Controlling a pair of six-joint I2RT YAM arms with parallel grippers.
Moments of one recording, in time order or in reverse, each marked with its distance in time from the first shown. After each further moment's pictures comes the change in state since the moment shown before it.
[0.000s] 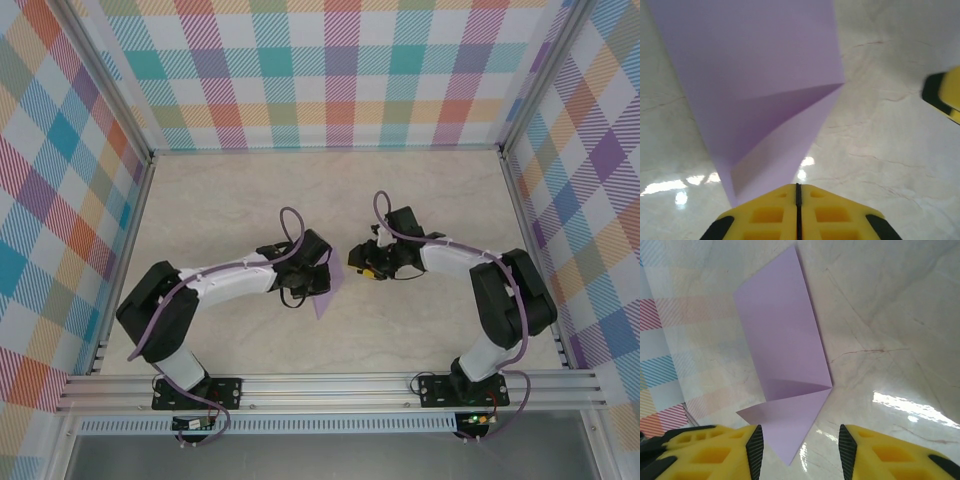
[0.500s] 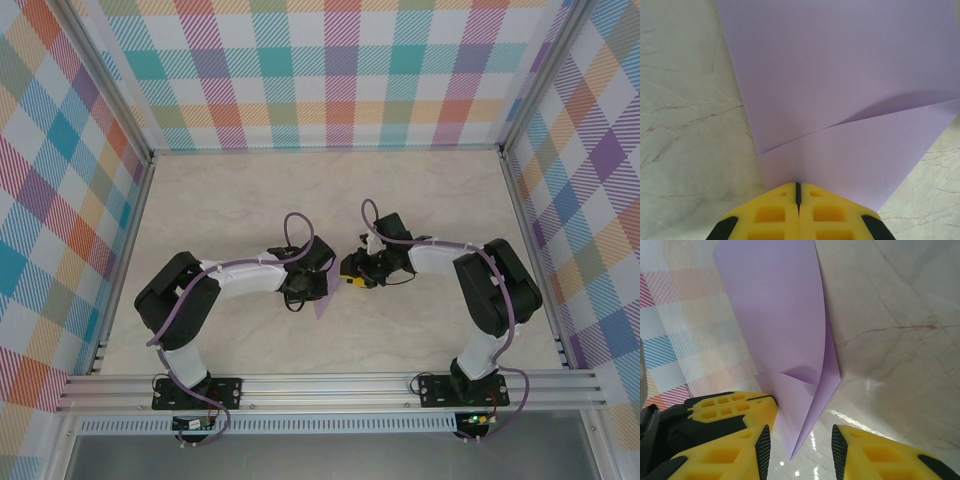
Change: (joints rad) left arm -0.002 0.096 0.007 -0.038 -0.084 0.003; right arm 0.054 0.102 0.008 0.042 -0.061 0.026
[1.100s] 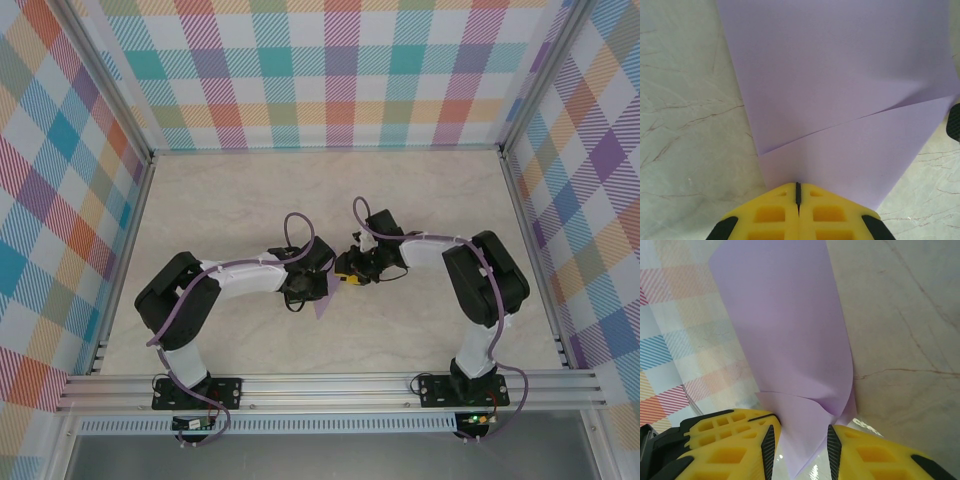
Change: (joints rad) left arm -0.003 0.000 0.000 0.000 -0.005 -0.004; right arm 0.021 0.084 0.079 -0.015 0.000 -0.001
